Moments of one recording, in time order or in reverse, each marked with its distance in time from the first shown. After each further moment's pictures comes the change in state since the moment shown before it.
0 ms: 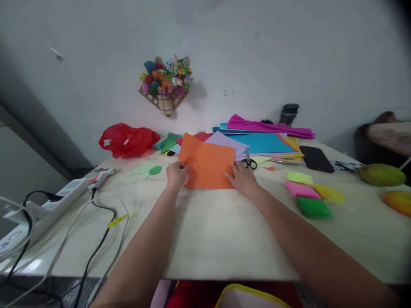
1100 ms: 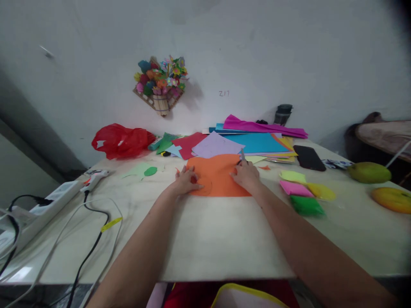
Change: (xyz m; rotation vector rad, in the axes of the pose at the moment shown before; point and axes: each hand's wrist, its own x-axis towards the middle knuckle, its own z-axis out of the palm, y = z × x) left_hand -0.017 0.006 0.011 0.320 -0.668 0.352; right_hand -0.005 0.014 -0.028 -0.080 0.130 0.077
